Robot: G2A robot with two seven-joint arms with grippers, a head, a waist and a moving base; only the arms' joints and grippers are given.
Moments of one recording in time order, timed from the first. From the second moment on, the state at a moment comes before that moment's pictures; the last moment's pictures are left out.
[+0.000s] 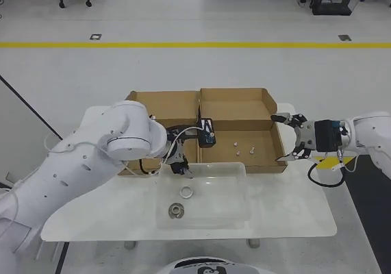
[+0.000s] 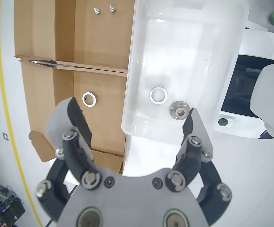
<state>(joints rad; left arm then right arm) 0.62 -0.95 -0.62 -1.91 0.49 -0.45 -1.37 -0.69 -0.45 0.51 -1.45 -1.41 -0.90 -0.92</state>
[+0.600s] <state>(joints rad) 0.62 -0.95 -0.57 -1.89 0.48 -0.42 -1.40 -0.69 -0.45 0.51 -1.45 -1.41 -0.90 -0.92</state>
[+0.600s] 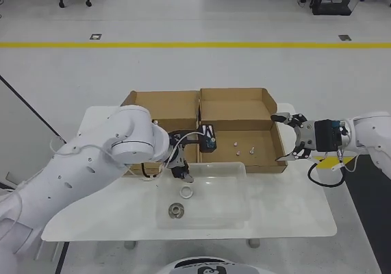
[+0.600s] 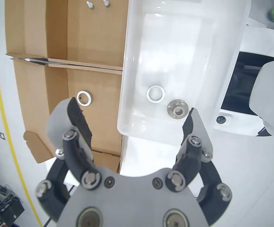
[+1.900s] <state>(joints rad) 0.48 -1.10 -0.17 -1.72 0.45 -0.39 -1.43 -0.69 -0.45 0.51 -1.45 -1.41 -0.90 -0.92</state>
